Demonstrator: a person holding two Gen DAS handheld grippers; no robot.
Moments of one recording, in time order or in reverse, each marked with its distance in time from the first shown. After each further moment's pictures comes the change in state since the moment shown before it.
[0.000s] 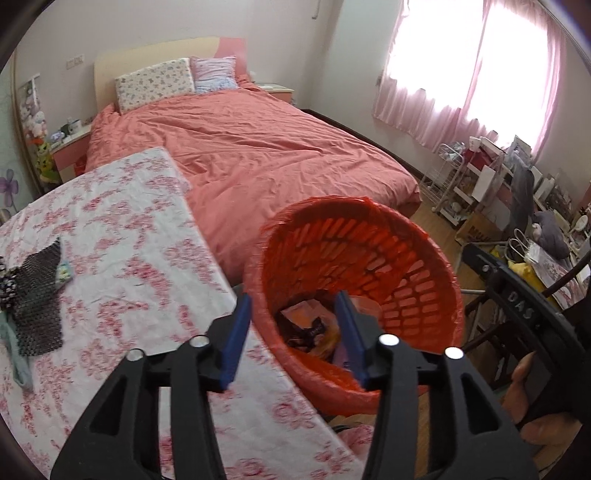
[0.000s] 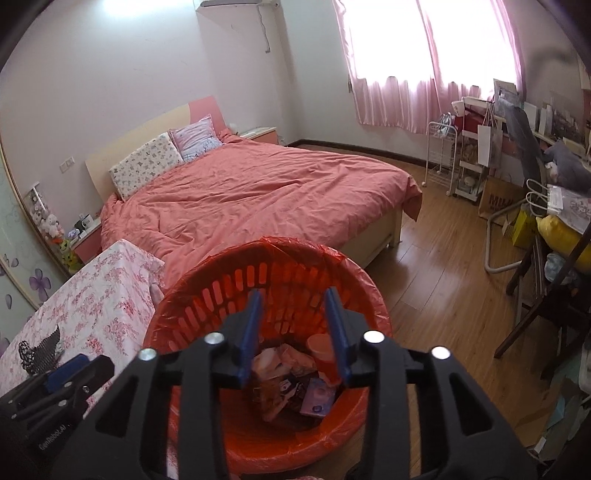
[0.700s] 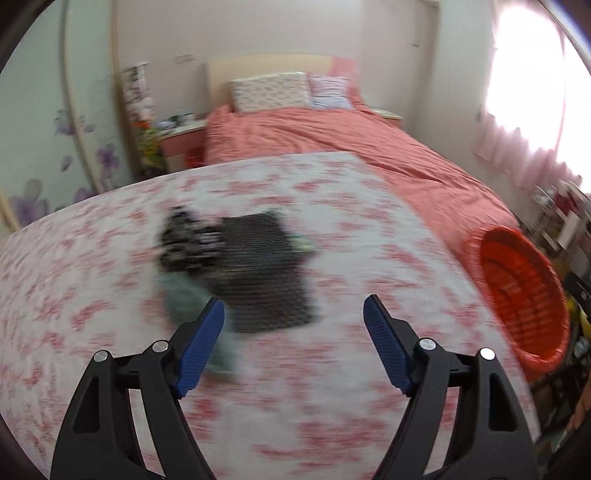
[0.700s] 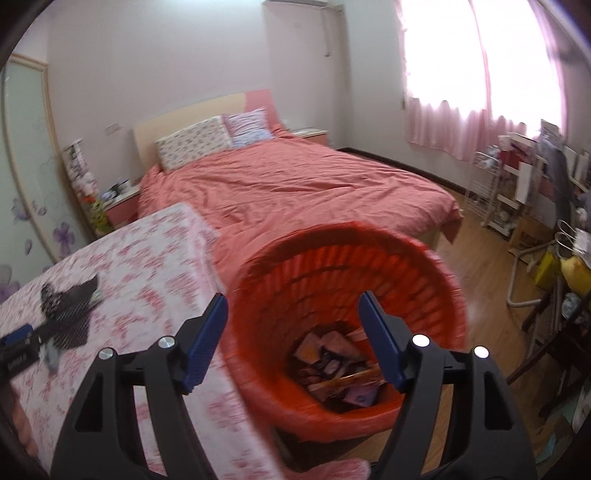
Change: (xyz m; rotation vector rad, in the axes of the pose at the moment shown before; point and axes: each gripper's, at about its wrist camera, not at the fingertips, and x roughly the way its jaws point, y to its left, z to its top) left arm -0.067 0.184 -0.044 -0.178 -0.082 0.357; right arm -0.031 0.095 -0.046 -0.198 -0.004 0.128
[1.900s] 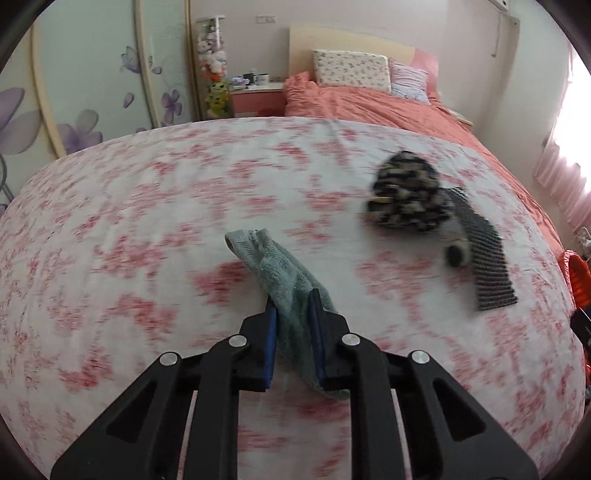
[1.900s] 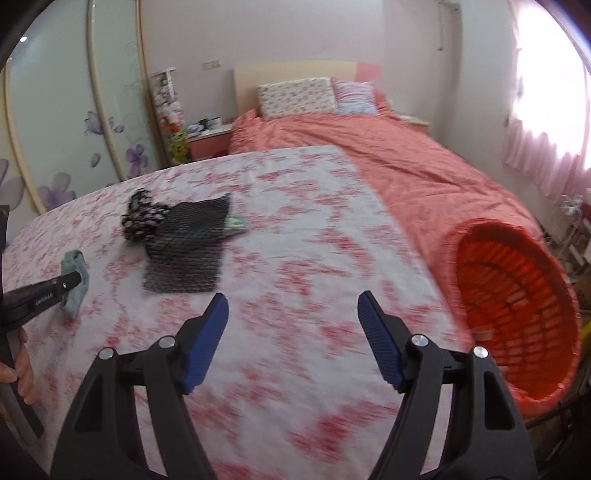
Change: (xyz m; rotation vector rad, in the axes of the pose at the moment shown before) left arm 0.025 0.157 -0.033 -0.185 0.105 0.135; right arm 0.029 0.182 -0.043 -0.269 0.133 0.254
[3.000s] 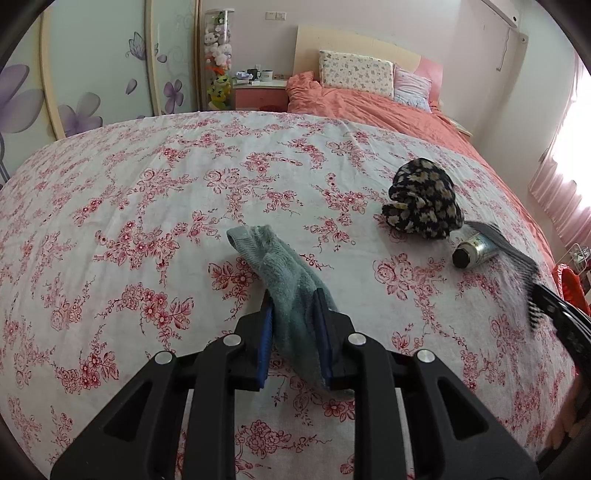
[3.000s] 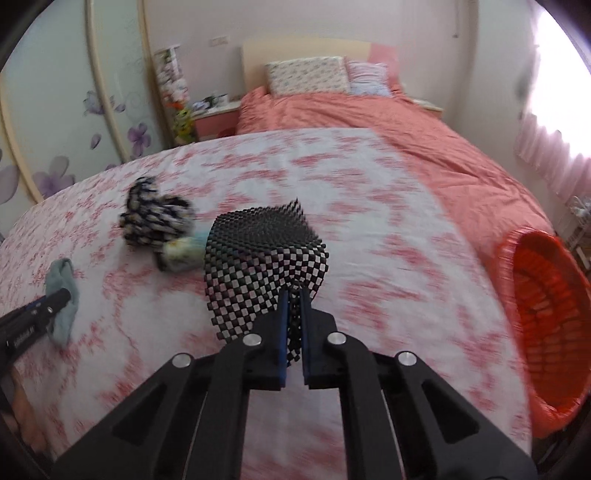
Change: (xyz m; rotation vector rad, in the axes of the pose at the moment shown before) left arm 0.004 0.015 -0.001 -0.052 0.005 -0.047; right arm 0.038 0.030 0.018 -0.014 0.075 -0.028
